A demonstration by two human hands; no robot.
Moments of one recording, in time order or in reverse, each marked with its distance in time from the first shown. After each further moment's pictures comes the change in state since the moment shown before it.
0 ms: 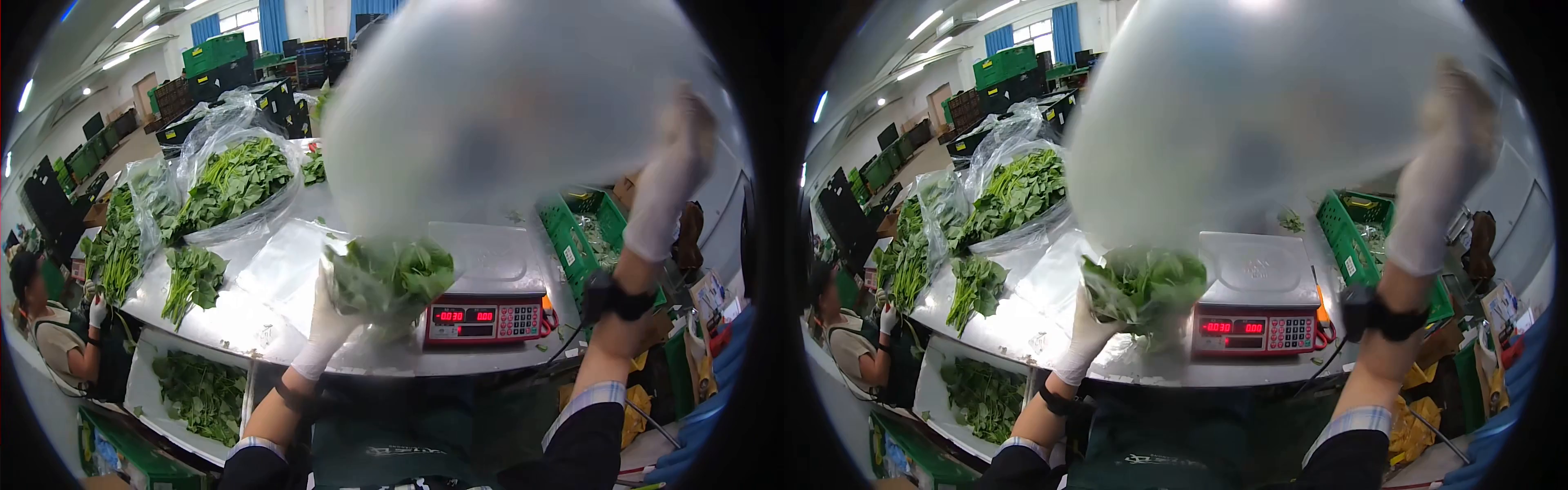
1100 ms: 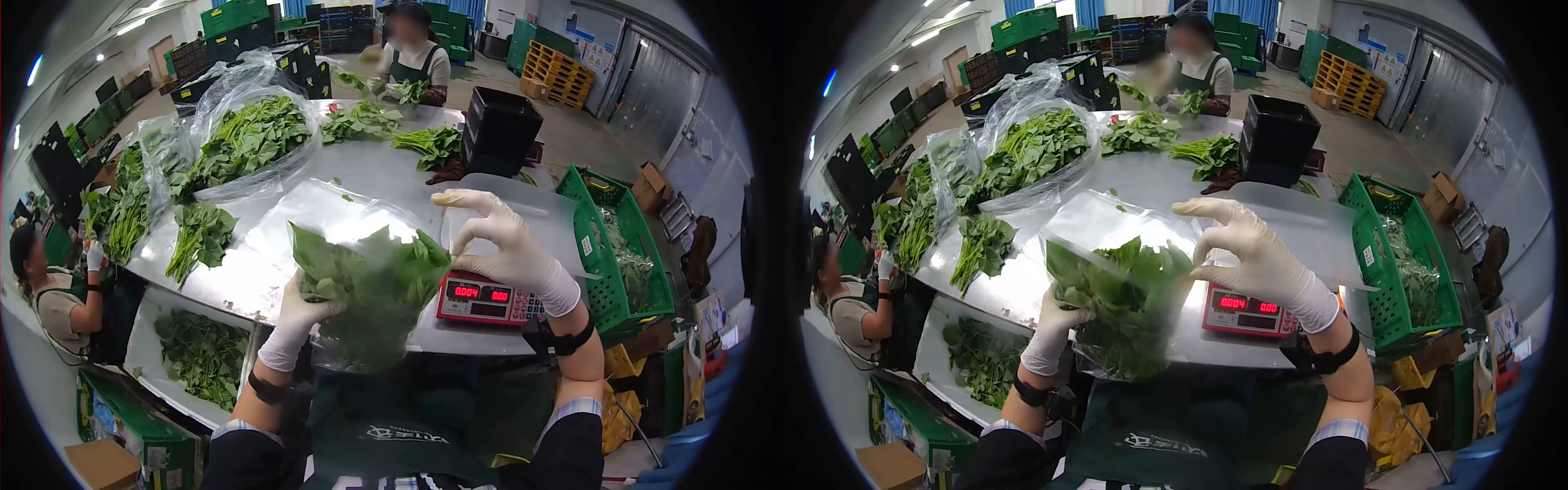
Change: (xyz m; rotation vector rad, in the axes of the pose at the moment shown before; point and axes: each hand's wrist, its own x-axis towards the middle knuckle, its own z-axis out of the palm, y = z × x) left_hand -0.049 0.040 -0.060 -0.244 -0.040 -0.195; right_hand -0.198 0.010 0.002 0.259 -1.514 0.116
